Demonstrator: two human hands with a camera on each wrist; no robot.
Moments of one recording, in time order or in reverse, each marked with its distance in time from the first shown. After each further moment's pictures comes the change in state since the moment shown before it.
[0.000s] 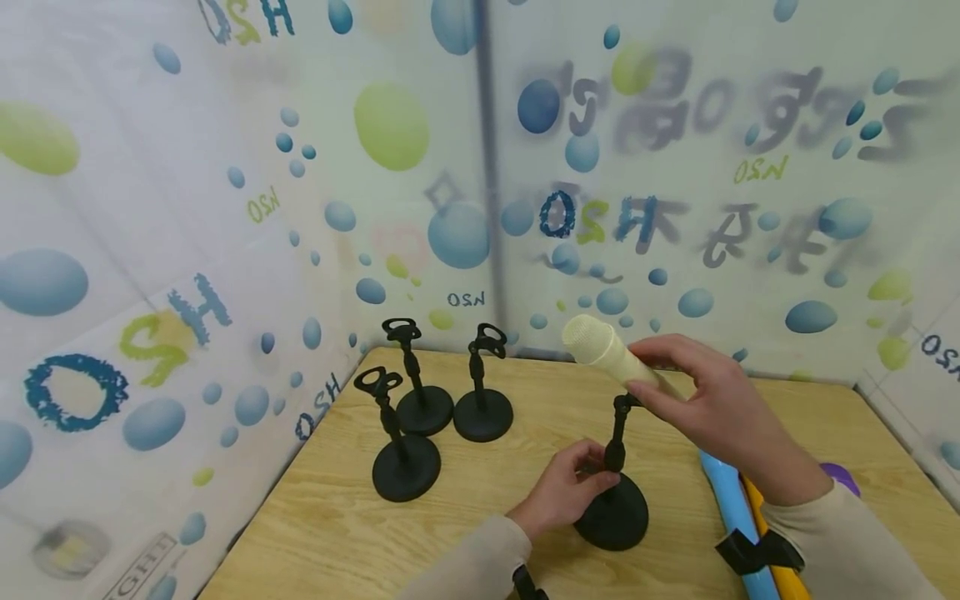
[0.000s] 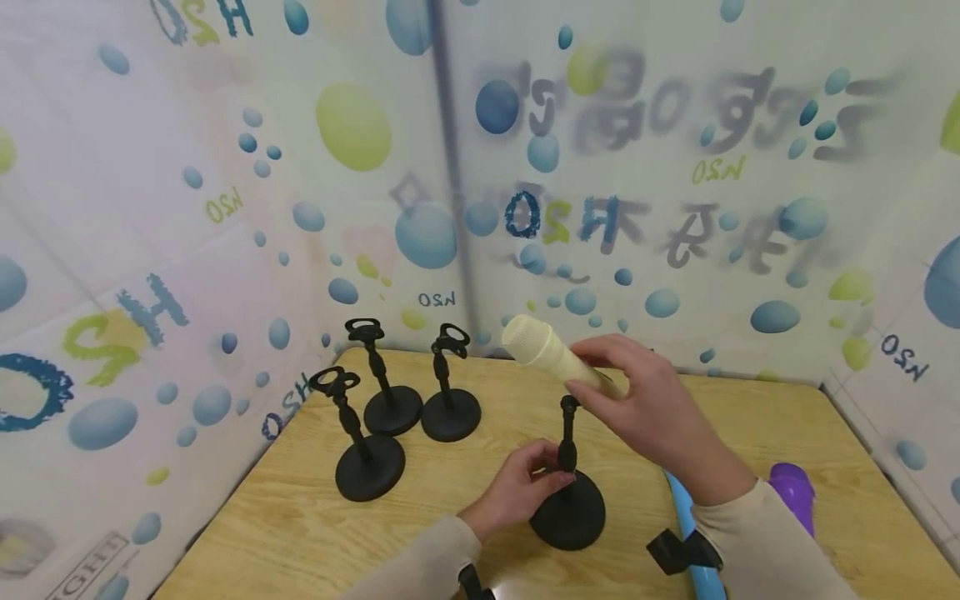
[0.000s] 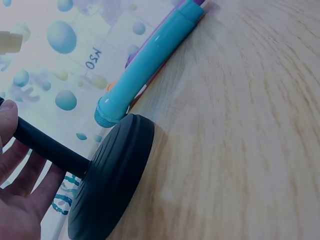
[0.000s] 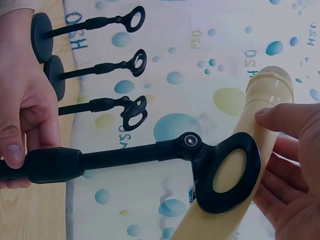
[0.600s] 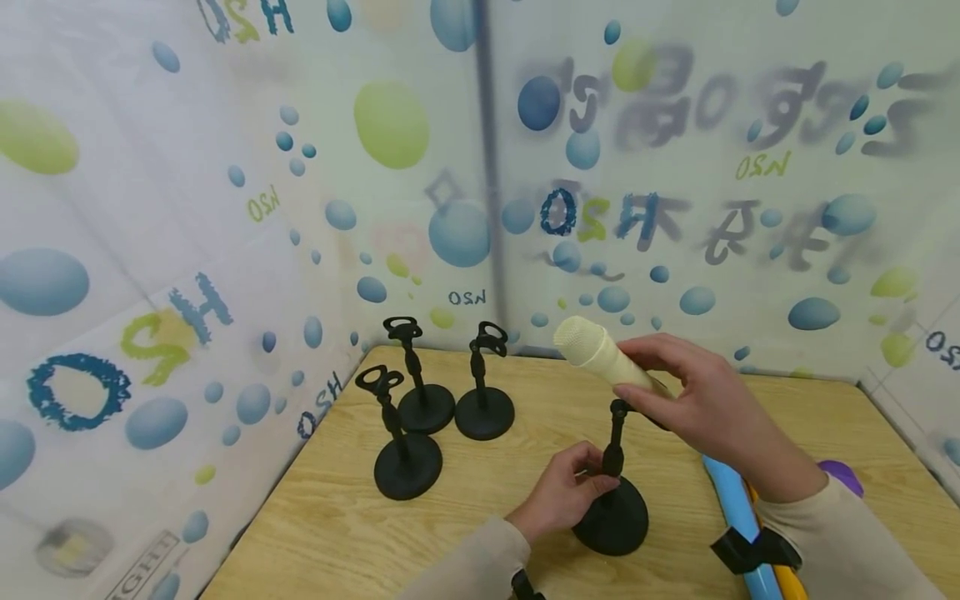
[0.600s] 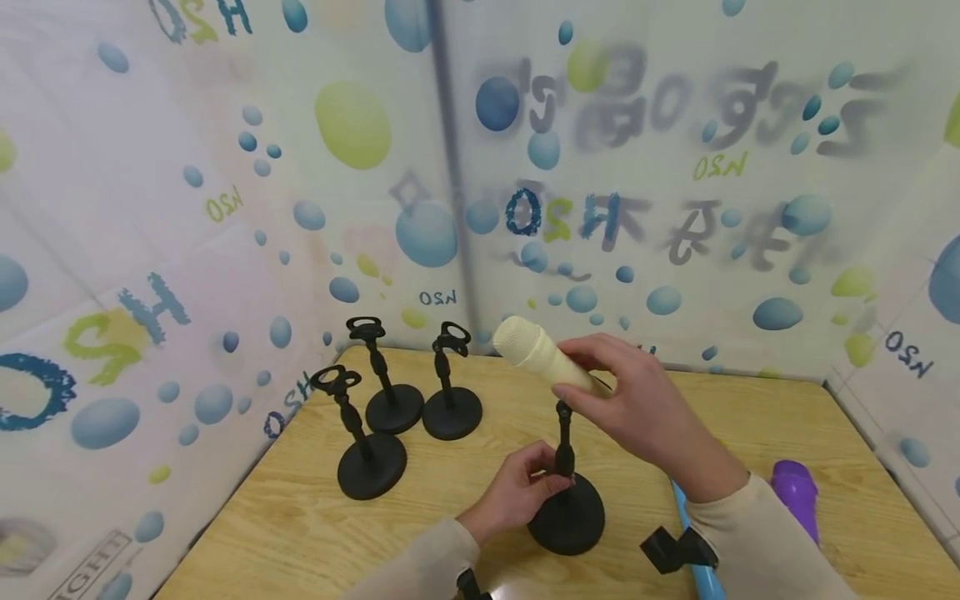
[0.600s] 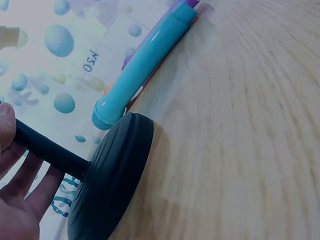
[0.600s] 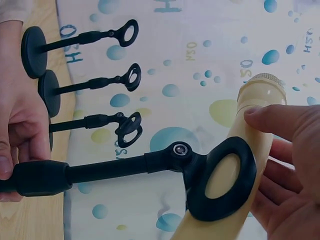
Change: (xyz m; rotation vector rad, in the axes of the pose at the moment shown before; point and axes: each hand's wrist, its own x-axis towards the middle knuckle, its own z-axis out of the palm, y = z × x) left_hand -0.006 -0.003 0.000 -0.002 0.012 0.007; right_hand 0.007 -0.015 0.002 0.028 -0.082 0.071
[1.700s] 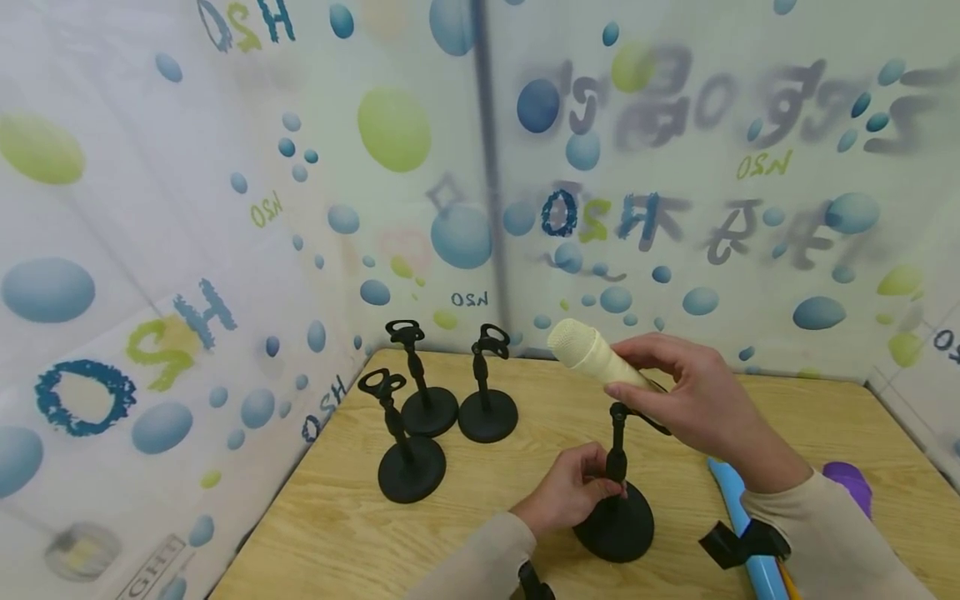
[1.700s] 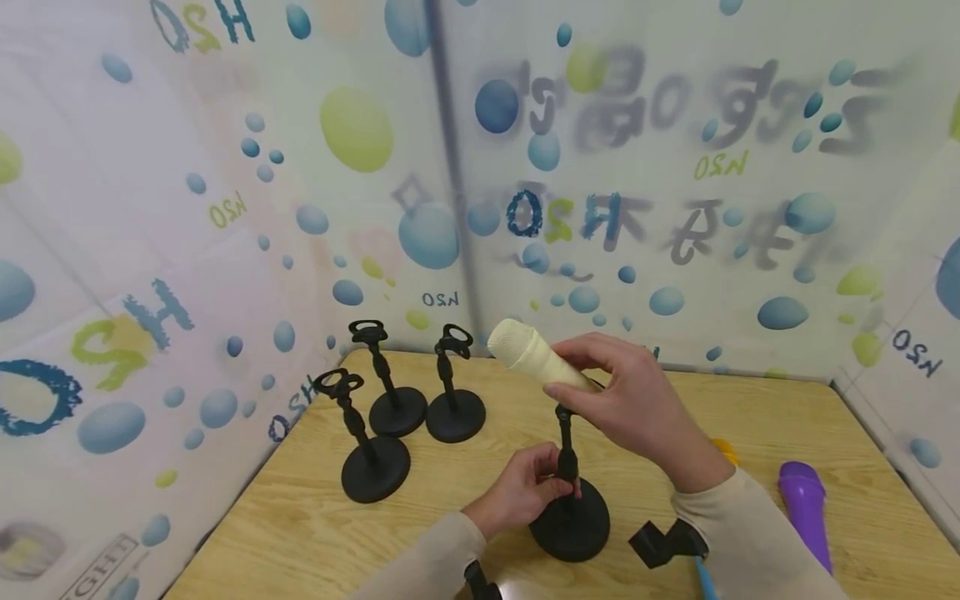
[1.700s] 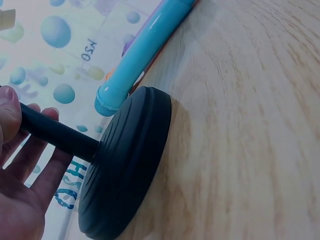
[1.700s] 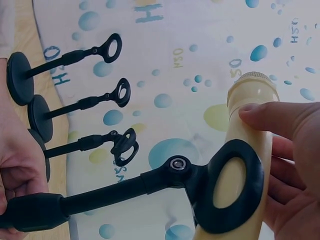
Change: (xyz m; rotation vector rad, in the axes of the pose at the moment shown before) left_hand 0.007 0.002 -0.003 -0.050 -0.137 0.050; right_hand 0.005 0.001 0.006 0.122 0.010 0.067
